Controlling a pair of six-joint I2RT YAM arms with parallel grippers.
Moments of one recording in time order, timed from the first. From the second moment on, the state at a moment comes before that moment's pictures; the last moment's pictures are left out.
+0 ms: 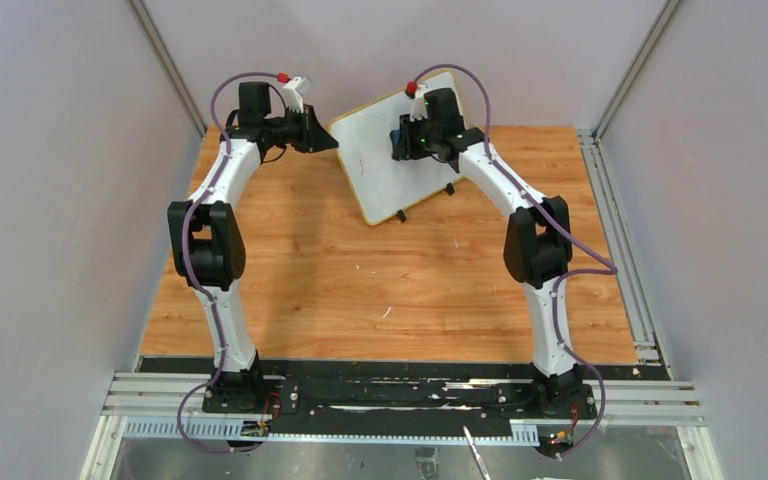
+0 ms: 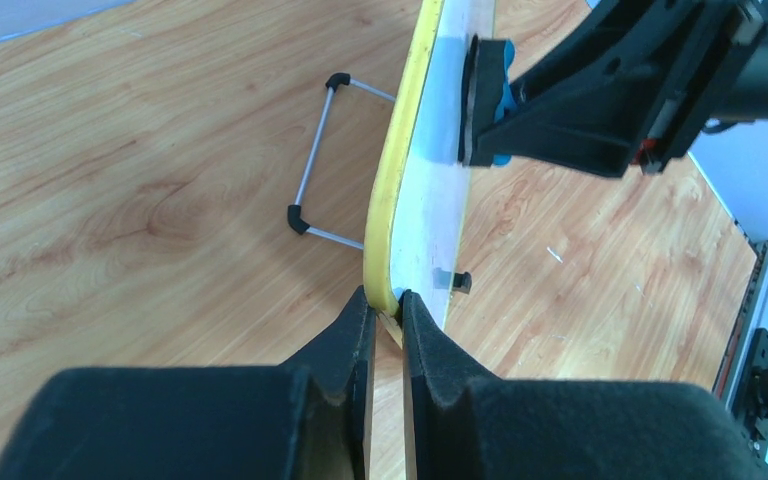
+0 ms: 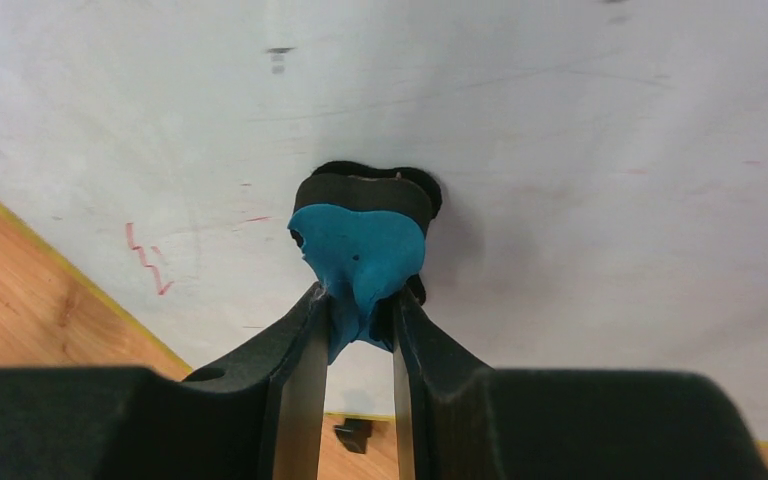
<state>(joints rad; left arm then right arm) -0.04 2.04 1.81 -0.34 0.86 -0.05 0.43 2.24 2.07 -0.38 -0.24 0.14</state>
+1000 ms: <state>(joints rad) -0.04 2.04 1.81 -0.34 0.86 -0.05 0.58 2.26 2.12 -0.37 -0.28 0.16</state>
